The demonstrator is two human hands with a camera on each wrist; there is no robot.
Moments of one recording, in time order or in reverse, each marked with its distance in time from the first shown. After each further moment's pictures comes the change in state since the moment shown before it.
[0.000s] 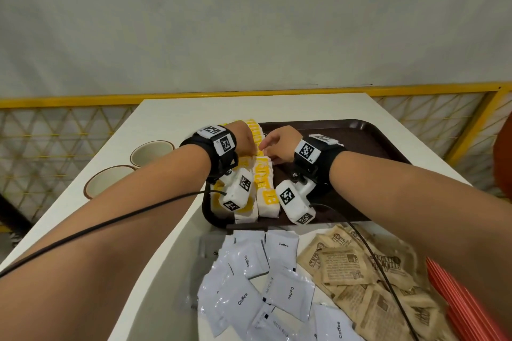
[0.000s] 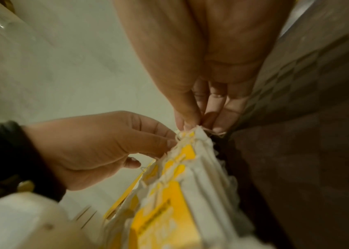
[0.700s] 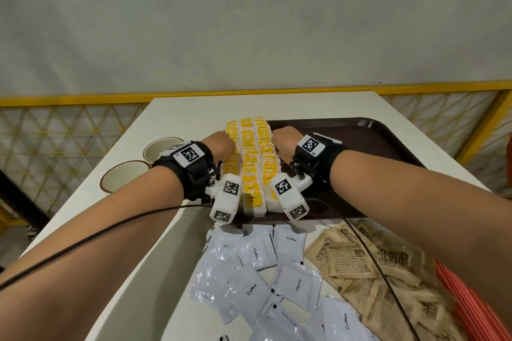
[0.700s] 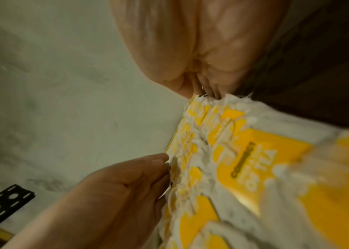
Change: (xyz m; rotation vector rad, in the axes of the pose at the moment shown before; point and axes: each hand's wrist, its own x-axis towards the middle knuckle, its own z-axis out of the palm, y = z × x) left_hand -0.041 -0.039 0.003 -0.491 -0.008 -0.220; right_hand 0.006 -0.016 0.010 -0.660 -0.027 -0.074
